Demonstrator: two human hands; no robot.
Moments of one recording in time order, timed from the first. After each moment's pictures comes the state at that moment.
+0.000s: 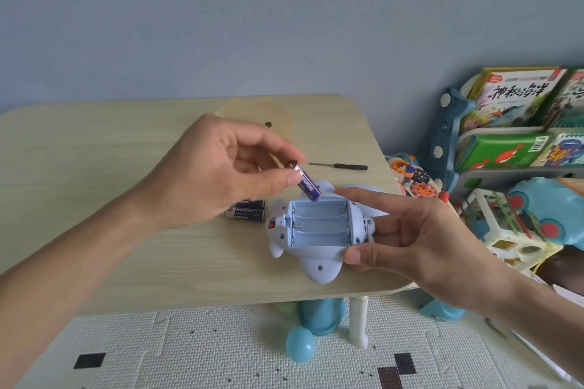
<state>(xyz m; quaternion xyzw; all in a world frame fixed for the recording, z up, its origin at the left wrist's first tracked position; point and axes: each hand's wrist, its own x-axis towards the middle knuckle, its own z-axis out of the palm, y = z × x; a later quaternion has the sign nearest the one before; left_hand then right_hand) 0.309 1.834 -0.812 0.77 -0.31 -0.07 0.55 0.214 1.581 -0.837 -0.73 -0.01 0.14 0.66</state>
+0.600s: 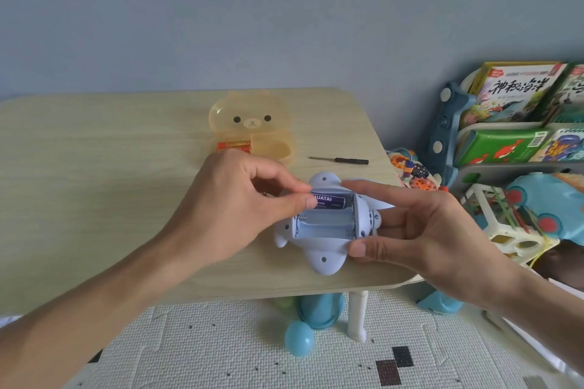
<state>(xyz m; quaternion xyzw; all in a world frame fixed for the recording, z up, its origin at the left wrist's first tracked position) 0.281 1.814 -0.839 0.85 -0.18 -0.01 0.49 0.213 1.580 -0.839 -0.72 0.00 0.12 0.68</state>
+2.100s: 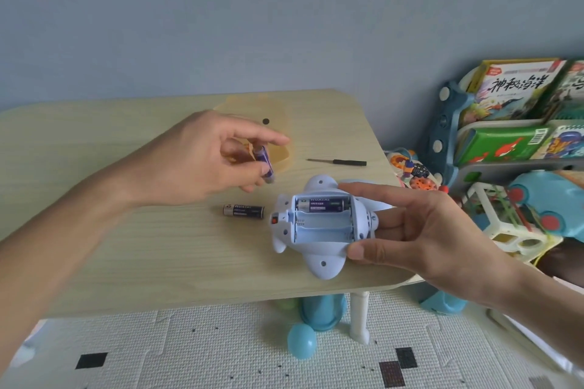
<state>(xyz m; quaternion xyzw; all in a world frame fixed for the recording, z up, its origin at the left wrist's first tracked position) 0.334 1.850 -0.809 0.86 -0.29 -0.09 0.41 0.215 1.575 -0.840 -0.72 -0.02 0.13 0.68</state>
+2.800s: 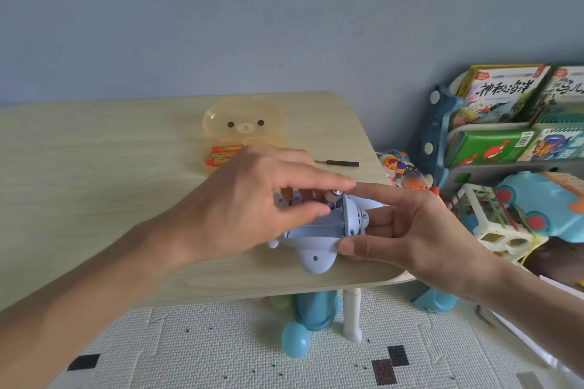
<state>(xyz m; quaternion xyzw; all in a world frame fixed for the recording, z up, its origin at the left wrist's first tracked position) 0.289 1.801 -0.824 0.81 -0.47 0.07 0.34 0.215 1.576 -0.841 -0.73 -0.02 0.13 0.67</state>
